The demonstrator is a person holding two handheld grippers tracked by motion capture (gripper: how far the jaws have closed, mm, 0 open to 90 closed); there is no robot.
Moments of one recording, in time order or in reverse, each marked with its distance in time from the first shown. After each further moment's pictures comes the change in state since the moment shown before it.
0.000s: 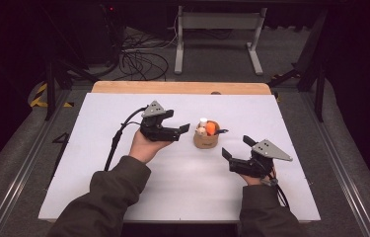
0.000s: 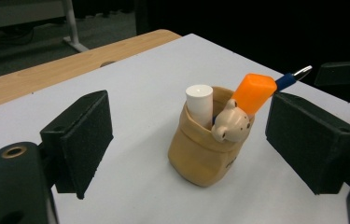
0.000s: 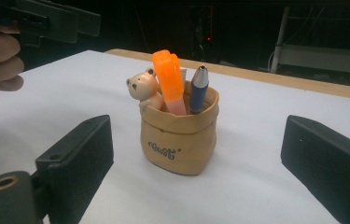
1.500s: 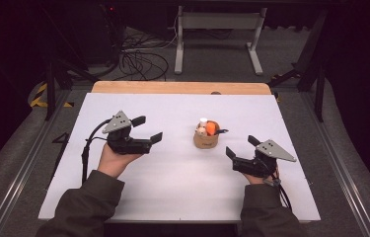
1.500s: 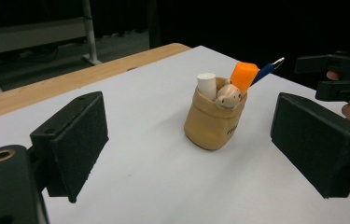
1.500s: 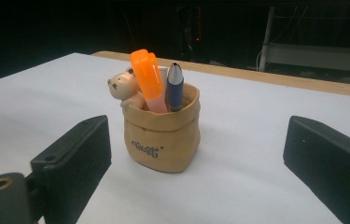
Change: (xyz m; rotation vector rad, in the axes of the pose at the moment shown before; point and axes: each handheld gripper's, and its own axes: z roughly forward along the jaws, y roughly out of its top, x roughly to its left) left arm 0.006 -0.024 -0.088 -0.086 0.050 0.015; right arm -0.008 -0.002 -0.004 -0.005 -0.046 0.020
